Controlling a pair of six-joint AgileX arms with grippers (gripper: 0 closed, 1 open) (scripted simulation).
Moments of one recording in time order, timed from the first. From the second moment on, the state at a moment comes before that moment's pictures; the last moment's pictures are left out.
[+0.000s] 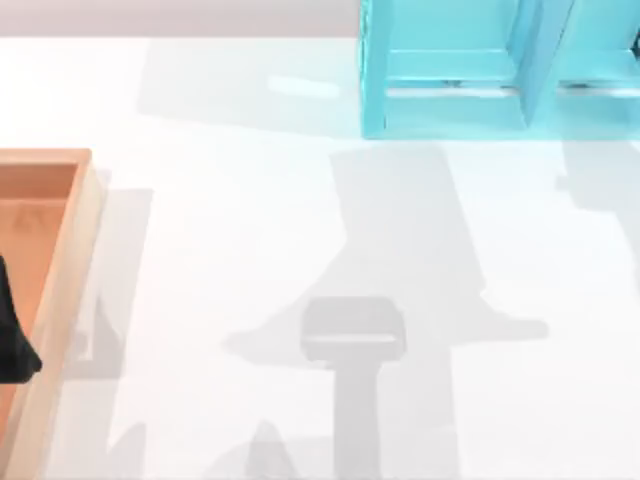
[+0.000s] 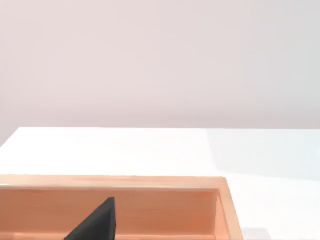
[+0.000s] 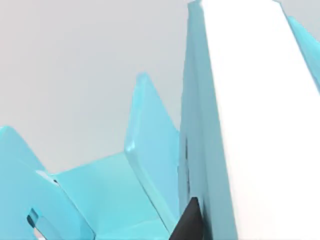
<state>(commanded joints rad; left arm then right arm) 0.00 0.00 0.00 0.00 0.00 0.00 -0.09 1.20 0.73 0.34 -0.15 0.40</state>
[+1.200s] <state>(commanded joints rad) 0.00 0.00 0.00 0.00 0.00 0.00 0.74 1.58 0.75 0.44 0.49 -0.49</state>
